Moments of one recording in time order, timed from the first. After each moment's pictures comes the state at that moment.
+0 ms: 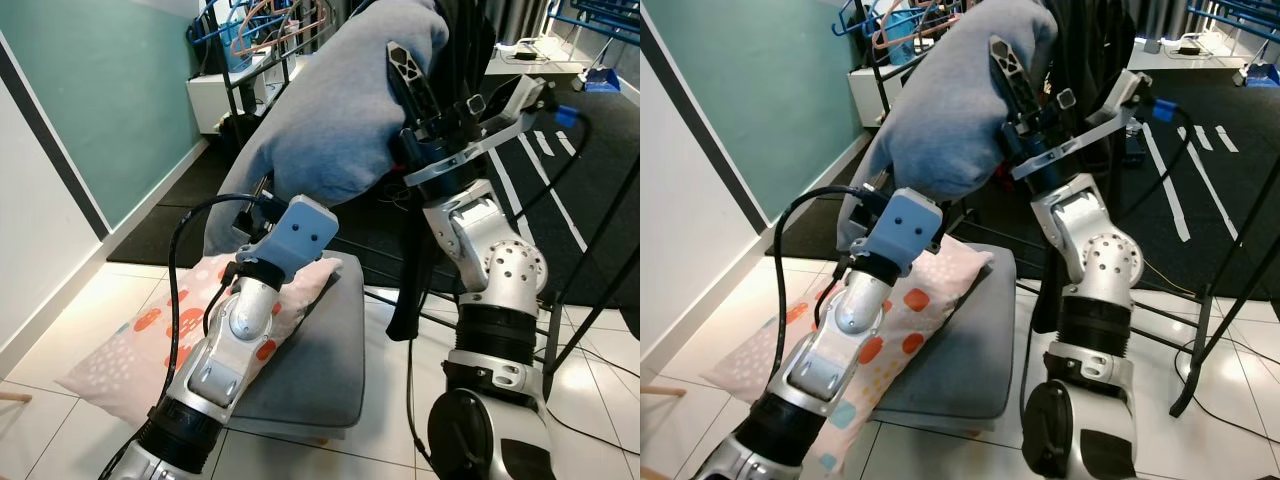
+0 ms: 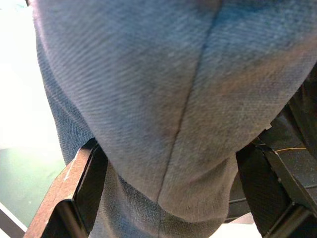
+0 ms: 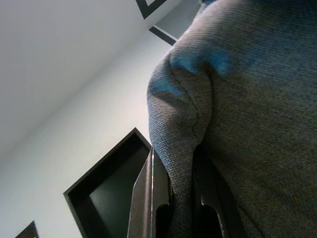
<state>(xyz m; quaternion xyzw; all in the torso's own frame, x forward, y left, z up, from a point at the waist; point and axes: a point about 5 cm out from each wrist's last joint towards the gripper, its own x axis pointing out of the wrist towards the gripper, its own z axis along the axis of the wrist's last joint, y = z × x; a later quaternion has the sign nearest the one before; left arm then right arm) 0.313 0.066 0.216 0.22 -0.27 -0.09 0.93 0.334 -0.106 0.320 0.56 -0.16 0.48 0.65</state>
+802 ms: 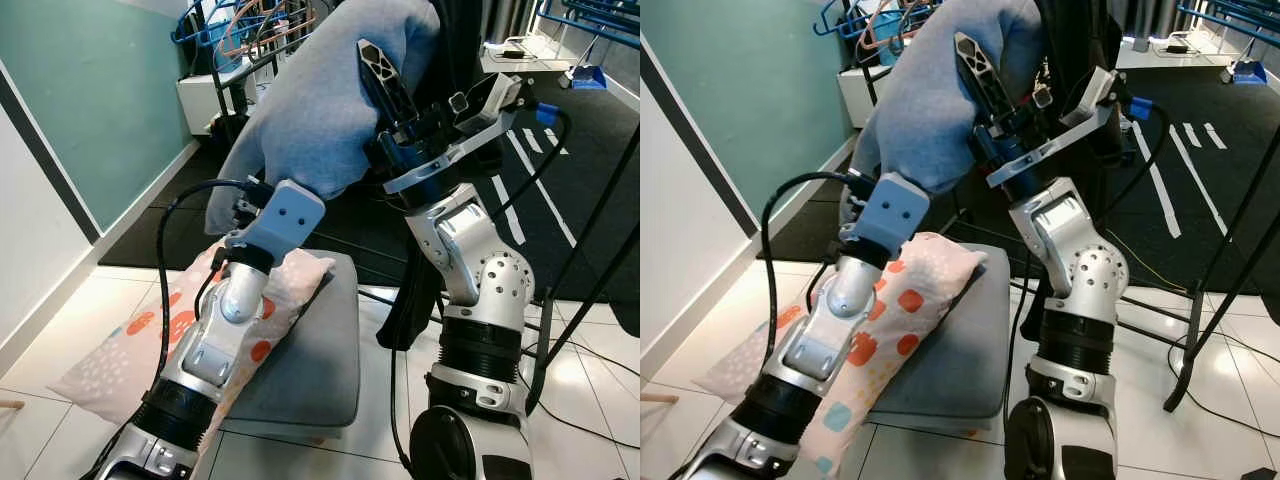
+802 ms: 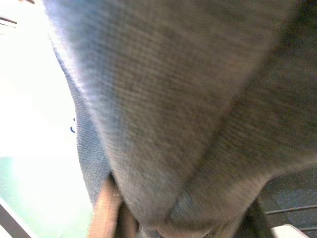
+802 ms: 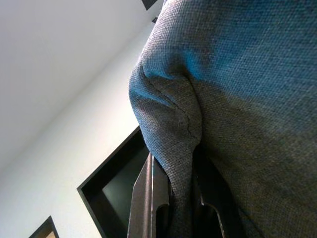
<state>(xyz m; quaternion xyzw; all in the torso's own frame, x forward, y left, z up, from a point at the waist) 0.324 0.086 0.229 0.22 -0.29 -0.05 0.93 0.316 -0.087 0.324 0.57 -0.12 0.50 0.63</state>
